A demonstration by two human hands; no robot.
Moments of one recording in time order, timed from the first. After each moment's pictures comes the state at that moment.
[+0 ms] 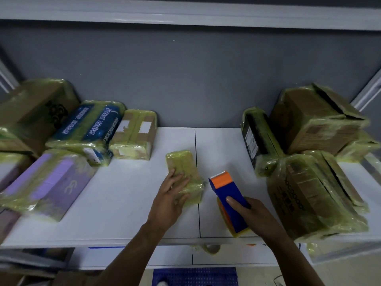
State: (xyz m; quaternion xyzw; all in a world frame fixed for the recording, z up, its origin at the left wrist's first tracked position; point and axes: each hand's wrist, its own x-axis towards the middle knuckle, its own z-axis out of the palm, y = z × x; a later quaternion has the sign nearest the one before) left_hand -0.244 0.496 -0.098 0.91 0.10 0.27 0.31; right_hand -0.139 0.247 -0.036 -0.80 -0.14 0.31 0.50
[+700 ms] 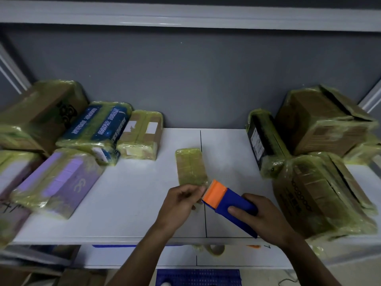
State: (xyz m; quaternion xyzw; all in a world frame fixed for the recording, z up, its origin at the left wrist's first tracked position) left_hand -0.261 0.462 -0.022 0.71 0.20 0.11 0.66; right_hand -0.153 0.245 -0.010 -0.82 -0.31 0.22 0.43
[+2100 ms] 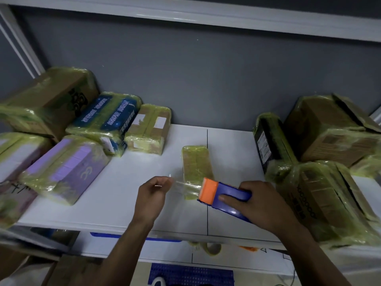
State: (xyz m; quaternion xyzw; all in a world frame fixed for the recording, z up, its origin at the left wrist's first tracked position) left_hand -0.290 0.519 -0.055 0.65 0.37 0.25 0.62; right_hand -0.146 0.277 0.025 -0.88 -0.36 0.09 0.29
